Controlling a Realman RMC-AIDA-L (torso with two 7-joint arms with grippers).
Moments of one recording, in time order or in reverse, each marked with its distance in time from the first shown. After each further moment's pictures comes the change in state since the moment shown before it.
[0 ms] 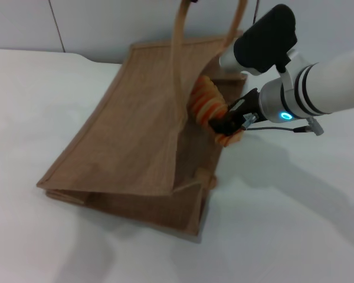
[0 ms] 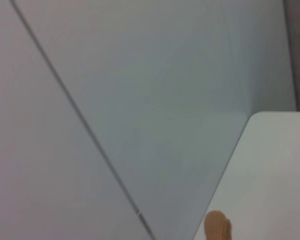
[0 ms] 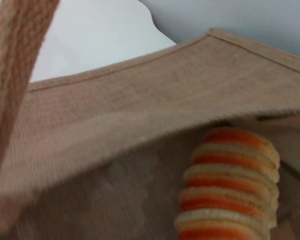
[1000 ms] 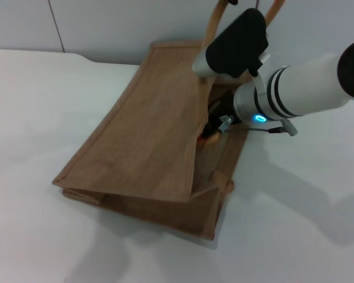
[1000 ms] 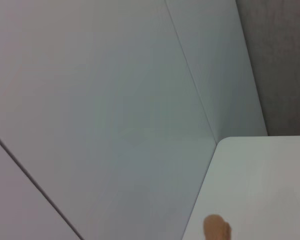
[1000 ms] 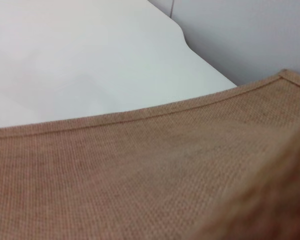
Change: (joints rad) left arm -0.031 0.000 0.105 0.033 -0.030 0.027 -0.052; right arm 0.095 0.004 -0.137 0.111 0.145 -0.118 -0.012
